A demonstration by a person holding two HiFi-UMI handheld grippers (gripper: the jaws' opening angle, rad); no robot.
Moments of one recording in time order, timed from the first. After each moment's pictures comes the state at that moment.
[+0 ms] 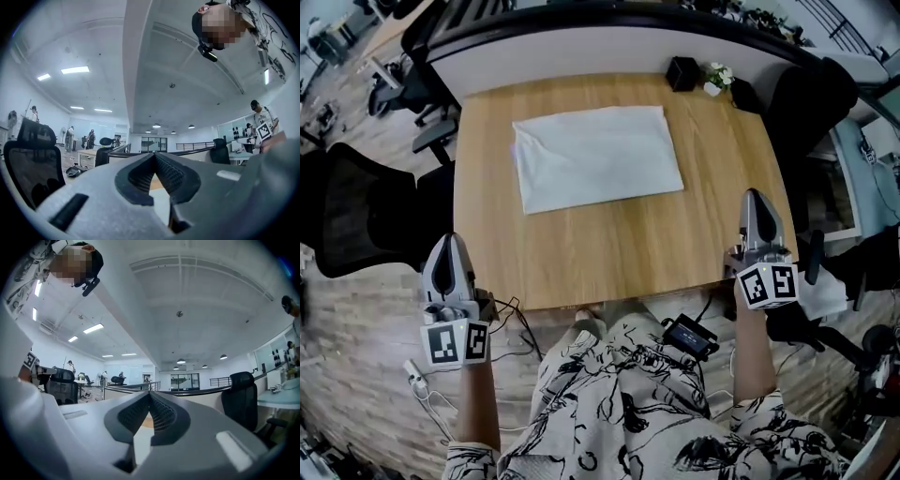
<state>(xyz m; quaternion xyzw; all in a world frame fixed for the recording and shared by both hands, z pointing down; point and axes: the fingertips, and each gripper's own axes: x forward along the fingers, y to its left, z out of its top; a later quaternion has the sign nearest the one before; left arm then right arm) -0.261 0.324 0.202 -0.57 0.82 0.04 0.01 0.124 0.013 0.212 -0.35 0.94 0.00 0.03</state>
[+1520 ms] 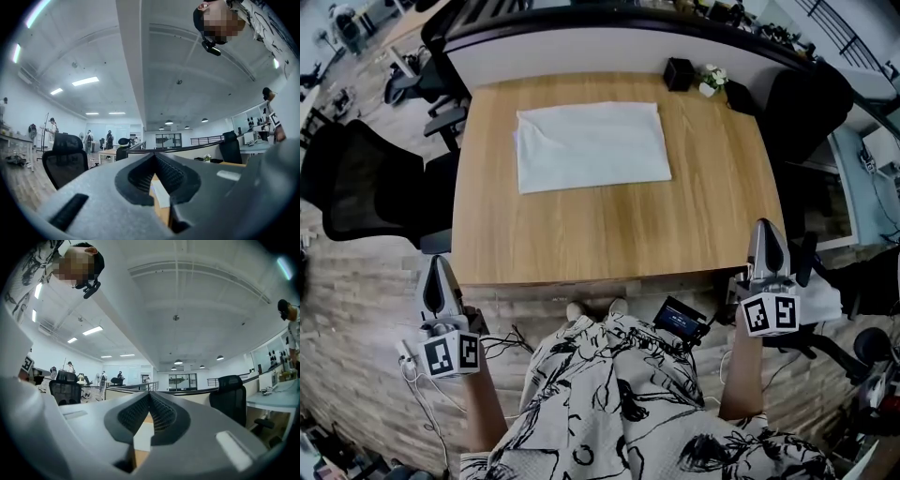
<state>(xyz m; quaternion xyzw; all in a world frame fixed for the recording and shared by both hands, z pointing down) -0.195 0.430 0.202 -0.48 0.88 0.01 0.01 0.236 0.066 0.193 -0.36 0.93 0.00 0.03</state>
